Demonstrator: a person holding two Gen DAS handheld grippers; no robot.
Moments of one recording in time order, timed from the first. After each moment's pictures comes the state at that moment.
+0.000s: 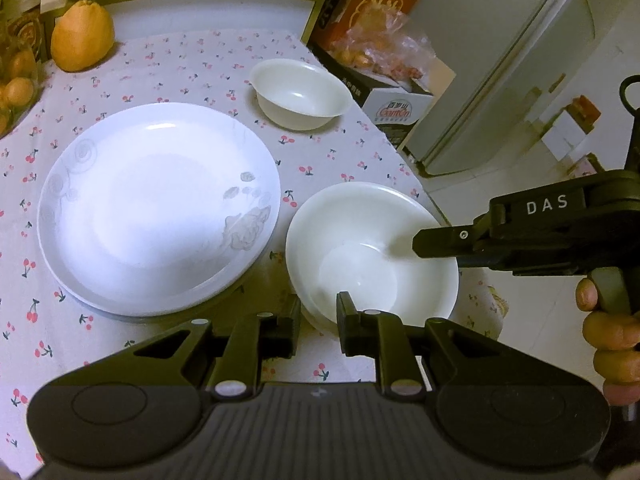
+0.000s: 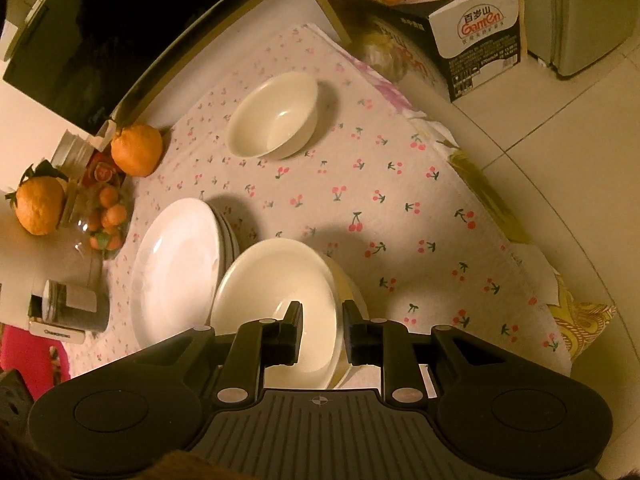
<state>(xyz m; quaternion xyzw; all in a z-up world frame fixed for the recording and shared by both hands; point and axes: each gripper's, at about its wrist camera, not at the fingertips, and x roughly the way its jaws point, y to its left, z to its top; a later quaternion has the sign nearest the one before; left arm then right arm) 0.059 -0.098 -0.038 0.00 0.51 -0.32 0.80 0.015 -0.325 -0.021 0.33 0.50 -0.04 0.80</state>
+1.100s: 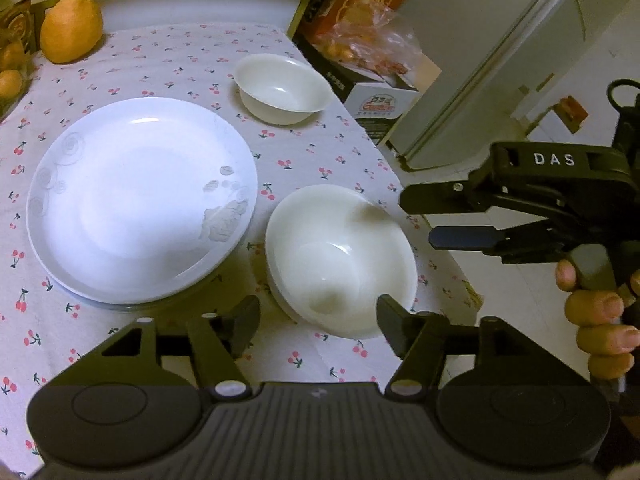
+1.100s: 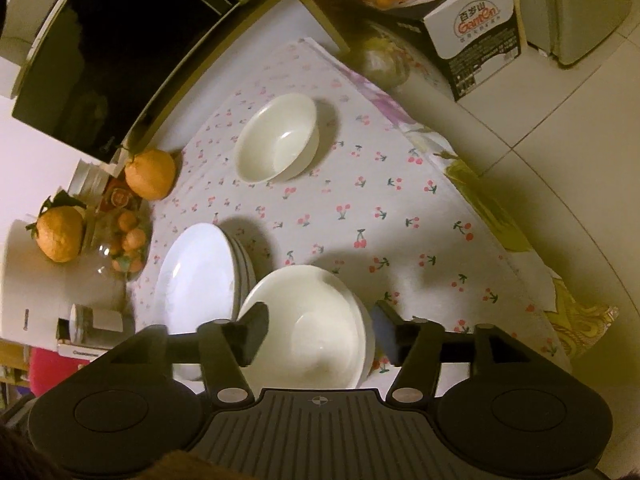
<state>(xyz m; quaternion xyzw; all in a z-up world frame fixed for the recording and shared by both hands) 0.055 -0.101 -0.026 -0.02 0.52 -0.34 0.78 0.014 -0.344 -0.015 0.37 0.49 -0.02 0.79</state>
